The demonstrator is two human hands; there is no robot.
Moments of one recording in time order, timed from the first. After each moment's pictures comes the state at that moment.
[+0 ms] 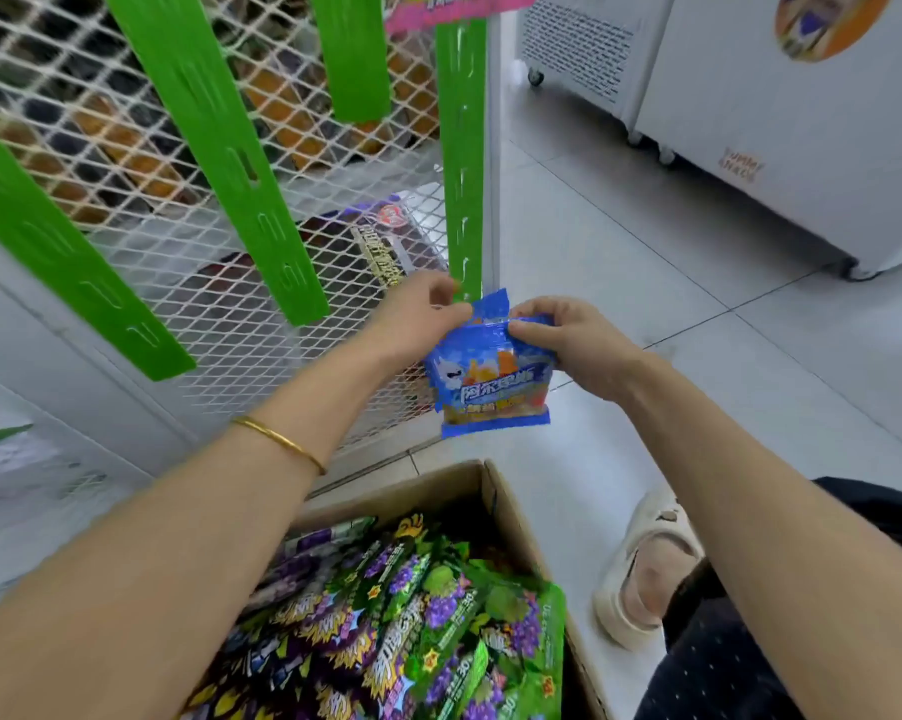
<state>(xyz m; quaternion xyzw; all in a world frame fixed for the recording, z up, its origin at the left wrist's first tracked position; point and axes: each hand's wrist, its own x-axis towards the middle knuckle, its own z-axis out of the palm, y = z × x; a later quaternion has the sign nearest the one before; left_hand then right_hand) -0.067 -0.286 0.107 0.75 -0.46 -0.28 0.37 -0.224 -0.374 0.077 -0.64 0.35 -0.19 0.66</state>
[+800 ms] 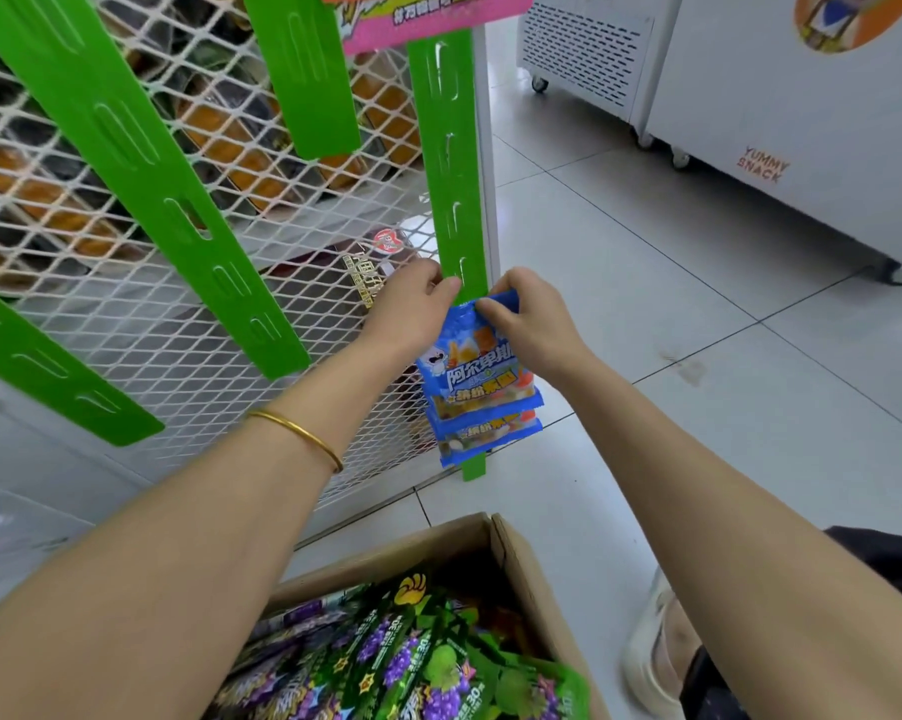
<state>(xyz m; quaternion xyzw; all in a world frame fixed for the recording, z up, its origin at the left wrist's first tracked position) -0.045 -0.345 0.106 0.78 -0.47 -0.19 0.38 -0.157 -0.419 0.068 -0.79 0.38 -0.31 0.38</state>
